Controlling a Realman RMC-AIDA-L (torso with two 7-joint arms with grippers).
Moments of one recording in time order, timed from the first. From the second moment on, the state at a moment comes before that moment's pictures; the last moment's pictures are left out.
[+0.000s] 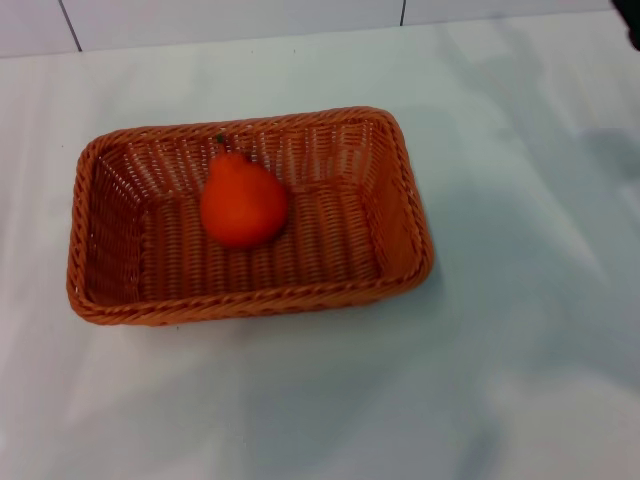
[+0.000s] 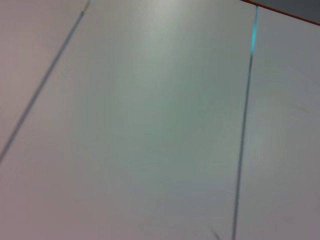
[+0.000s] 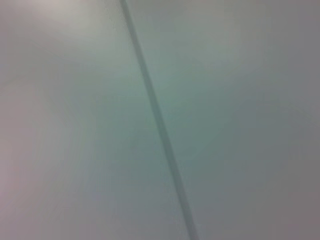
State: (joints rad) left arm -0.35 -2.16 -0.20 0.23 1.41 1.79 -0.69; right arm 0.46 2.09 -0.70 -0.11 -0.81 -1.54 -2.44
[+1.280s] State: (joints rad) left arm -0.28 -2.17 -0.27 -0.01 1.41 1.94 -0.54; right arm 0.47 2.09 -0.49 -0.12 -0.72 -1.42 -2.50
